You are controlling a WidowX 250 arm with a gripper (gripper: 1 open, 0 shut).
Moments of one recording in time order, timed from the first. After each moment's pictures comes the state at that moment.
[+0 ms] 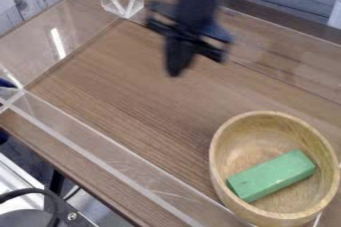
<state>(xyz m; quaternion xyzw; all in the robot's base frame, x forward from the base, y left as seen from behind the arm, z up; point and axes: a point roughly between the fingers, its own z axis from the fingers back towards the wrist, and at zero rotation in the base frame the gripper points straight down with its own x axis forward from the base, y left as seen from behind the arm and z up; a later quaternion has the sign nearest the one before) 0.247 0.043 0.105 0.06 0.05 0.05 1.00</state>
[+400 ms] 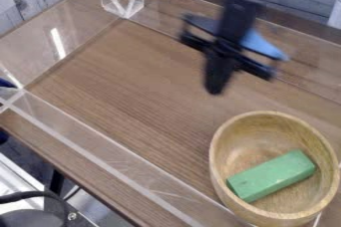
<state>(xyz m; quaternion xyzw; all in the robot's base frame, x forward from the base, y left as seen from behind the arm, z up) 0.251 -0.053 0.103 0.07 0.06 0.03 1.00</state>
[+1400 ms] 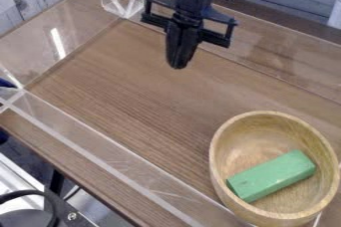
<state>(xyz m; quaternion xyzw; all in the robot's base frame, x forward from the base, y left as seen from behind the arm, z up) 0.264 0.010 0.104 0.05 0.12 0.09 0.99</state>
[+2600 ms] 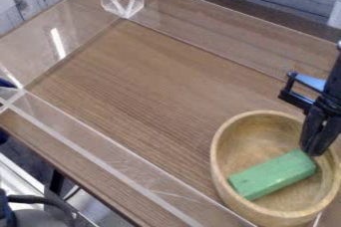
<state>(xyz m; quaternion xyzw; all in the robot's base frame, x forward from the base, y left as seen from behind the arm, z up) 0.268 -0.151 0.058 0.00 0.15 -0.05 0.99</state>
